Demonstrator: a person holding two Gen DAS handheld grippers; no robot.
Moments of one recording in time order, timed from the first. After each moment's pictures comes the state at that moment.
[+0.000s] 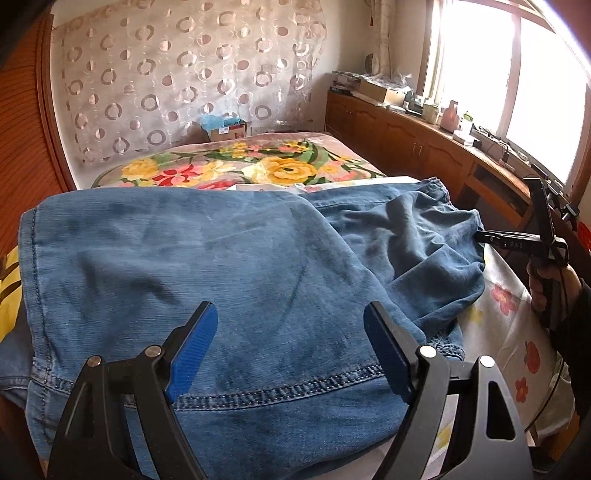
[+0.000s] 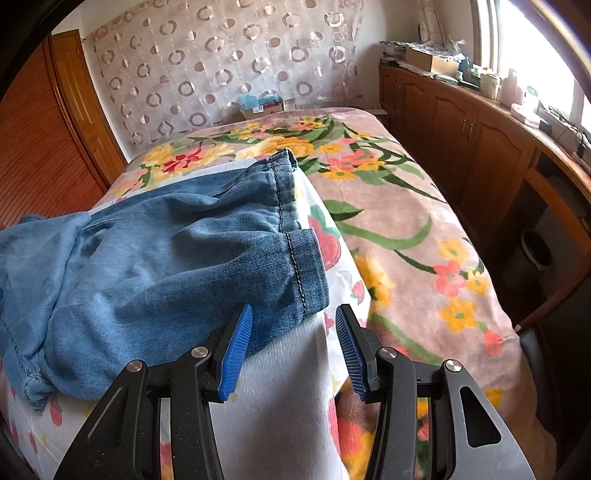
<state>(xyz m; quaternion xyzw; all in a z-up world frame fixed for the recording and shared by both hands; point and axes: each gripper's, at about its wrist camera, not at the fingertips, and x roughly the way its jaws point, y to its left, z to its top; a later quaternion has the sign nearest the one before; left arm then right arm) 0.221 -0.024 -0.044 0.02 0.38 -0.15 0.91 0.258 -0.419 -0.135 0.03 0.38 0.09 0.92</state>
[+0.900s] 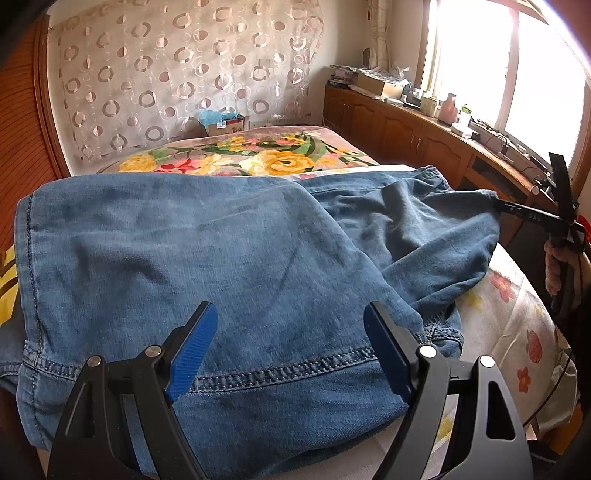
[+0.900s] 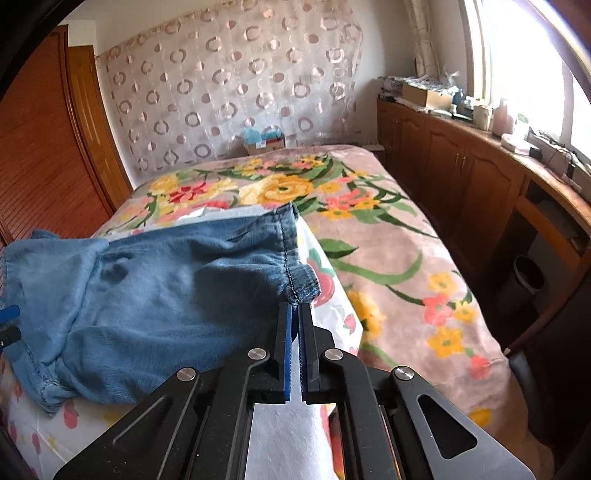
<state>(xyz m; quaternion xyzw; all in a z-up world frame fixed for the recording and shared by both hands) 0.214 -0.027 -0.051 0.03 0.39 -0.15 0.91 0.215 -0.437 -0.123 0.02 0.31 0.08 0.95</state>
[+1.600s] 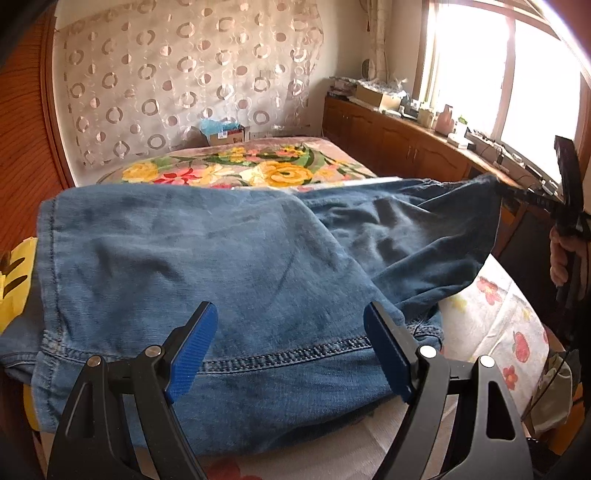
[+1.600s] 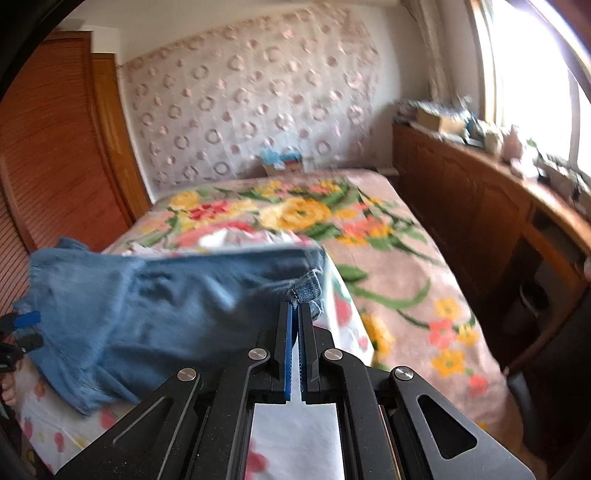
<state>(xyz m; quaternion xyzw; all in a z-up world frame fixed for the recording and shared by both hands) 0.192 -0.017 -0.031 0.02 0.36 -0.15 0.92 0.184 -0.411 -0.070 0.00 0.26 0.13 0.96</state>
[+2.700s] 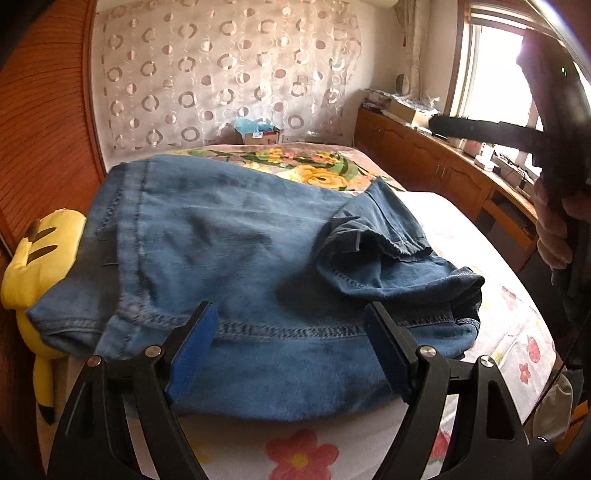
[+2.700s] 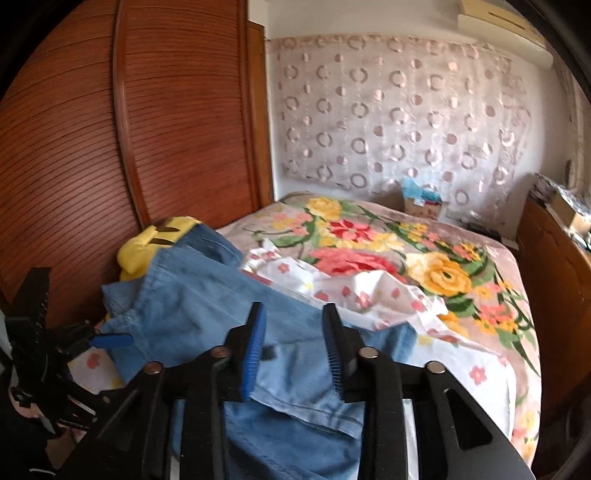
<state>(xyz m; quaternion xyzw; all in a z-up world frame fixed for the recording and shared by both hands) 0.182 0.042 -0.040 -0.01 0.36 -0.10 0.93 0.207 -0.171 -0.013 -0.10 0.24 0.32 0.91</state>
